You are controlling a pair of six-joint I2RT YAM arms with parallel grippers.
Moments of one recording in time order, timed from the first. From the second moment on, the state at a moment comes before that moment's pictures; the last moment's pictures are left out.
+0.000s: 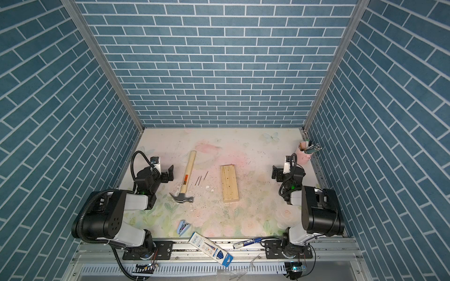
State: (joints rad) left arm 0.03 1.51 0.31 0.88 0.06 0.06; right arm -0.07 1.54 0.37 0.76 -0.17 -0.03
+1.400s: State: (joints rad) left arm 0.03 1.51 0.36 0.79 0.11 0.06; right arm -0.07 1.54 0.39 0.75 -0.16 -0.03
